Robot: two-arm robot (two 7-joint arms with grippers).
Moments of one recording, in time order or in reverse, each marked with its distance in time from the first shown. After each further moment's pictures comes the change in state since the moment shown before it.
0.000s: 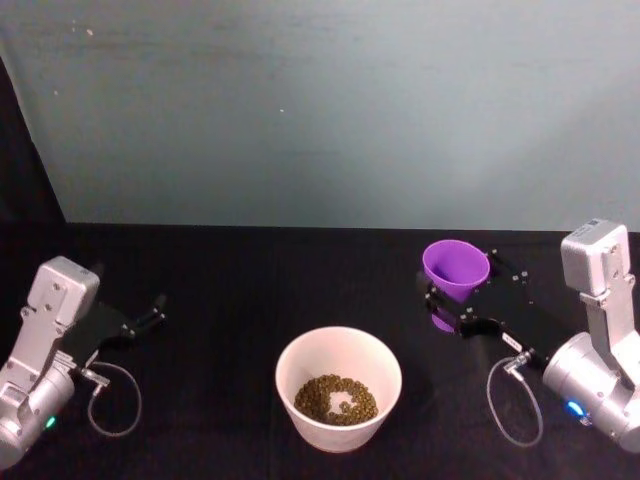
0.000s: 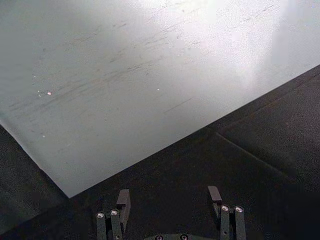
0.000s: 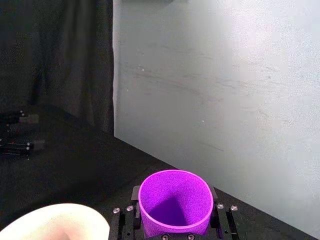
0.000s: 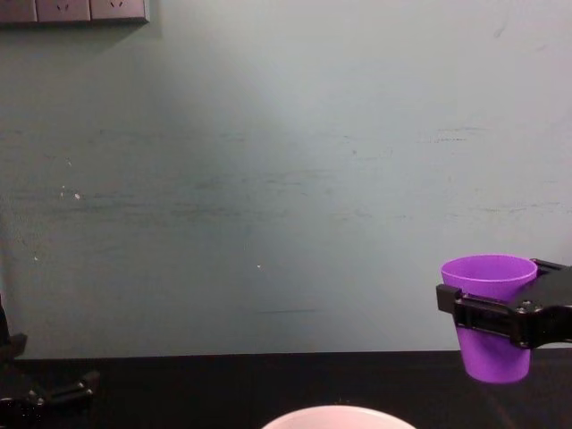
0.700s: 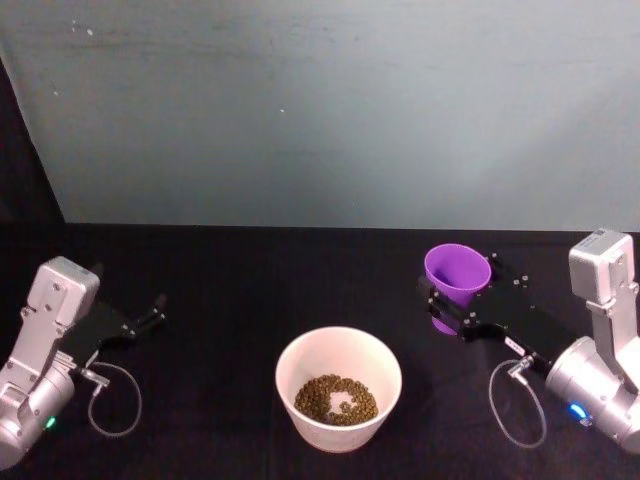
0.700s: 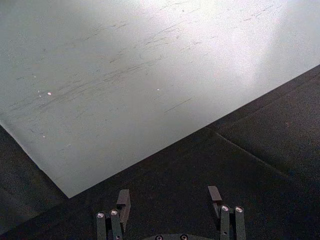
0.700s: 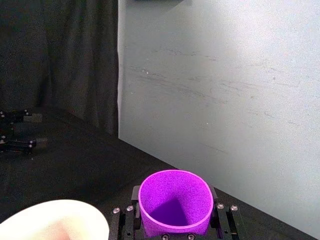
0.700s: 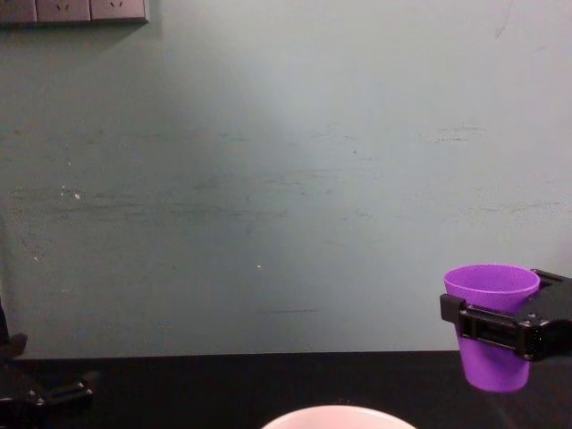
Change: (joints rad) left arm 0.000 0.000 0.000 0.000 0.000 0.000 0.000; right arm 0.029 0.028 -0.021 0.081 0.052 -0.084 0.026
